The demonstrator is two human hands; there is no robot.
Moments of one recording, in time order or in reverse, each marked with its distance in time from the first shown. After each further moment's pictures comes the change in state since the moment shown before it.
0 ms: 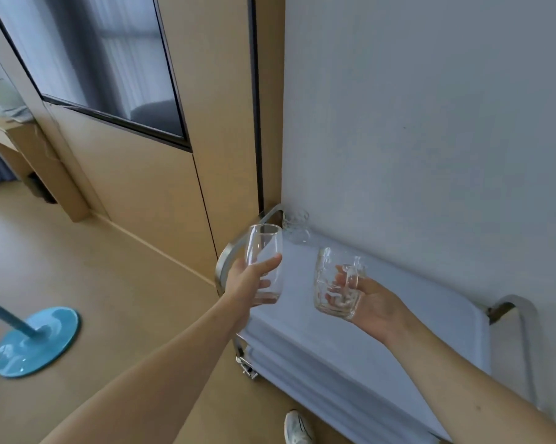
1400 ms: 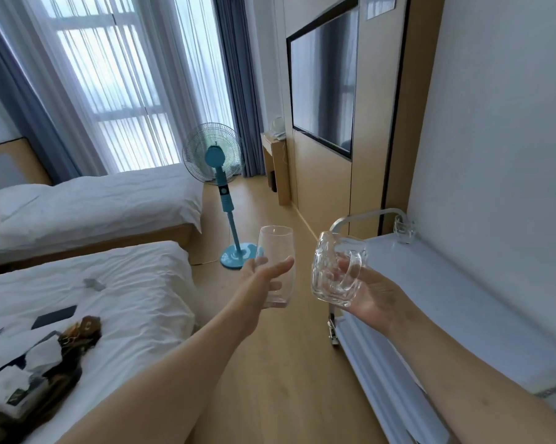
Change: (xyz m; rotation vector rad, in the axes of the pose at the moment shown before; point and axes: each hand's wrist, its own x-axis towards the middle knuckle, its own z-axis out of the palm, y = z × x) left_hand -0.443 -0.101 0.142 -0.161 0.692 0.236; right_hand -0.284 -0.024 -0.042 -0.044 -0.727 0.415
